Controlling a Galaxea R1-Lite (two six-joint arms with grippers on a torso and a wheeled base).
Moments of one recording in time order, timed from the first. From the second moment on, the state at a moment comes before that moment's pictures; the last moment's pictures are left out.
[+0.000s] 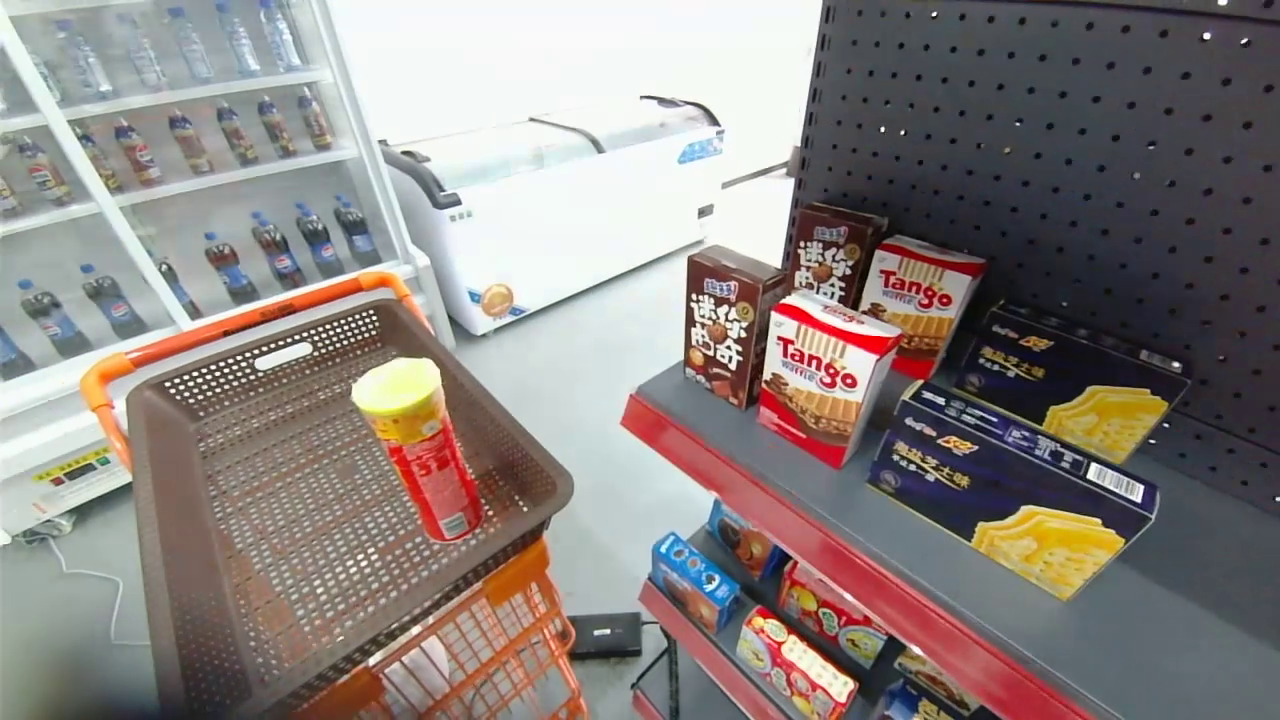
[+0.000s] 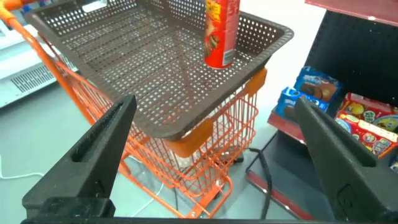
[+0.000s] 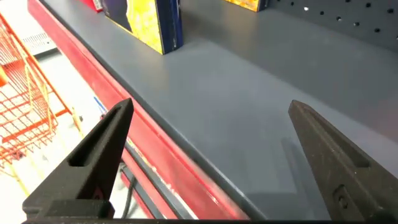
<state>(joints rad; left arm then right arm) 0.00 0.00 0.00 0.00 -0.07 0.01 0.00 0.00 0.00 -0.01 0.04 0.00</state>
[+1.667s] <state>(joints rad) -0.10 1.39 -0.52 -0.55 -0.09 0.09 0.00 0.00 0.00 -0.01 0.04 0.00</state>
